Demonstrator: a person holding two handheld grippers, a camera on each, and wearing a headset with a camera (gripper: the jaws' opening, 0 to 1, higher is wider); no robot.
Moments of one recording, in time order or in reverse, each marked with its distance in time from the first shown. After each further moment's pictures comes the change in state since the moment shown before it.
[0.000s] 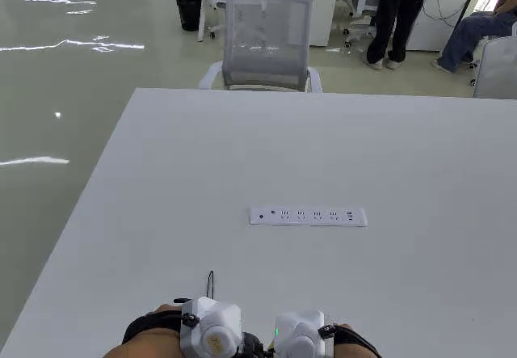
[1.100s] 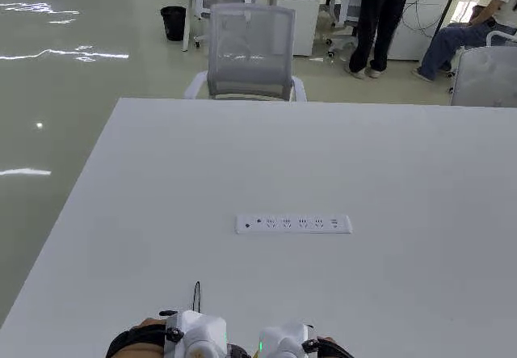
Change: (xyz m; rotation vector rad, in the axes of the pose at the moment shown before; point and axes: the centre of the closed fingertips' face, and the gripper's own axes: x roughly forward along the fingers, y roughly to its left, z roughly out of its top) left arm 0.001 0.001 -0.001 0.025 -0.011 0.007; right arm 0.004 0.002 0.007 -0.011 -0.028 -0.026
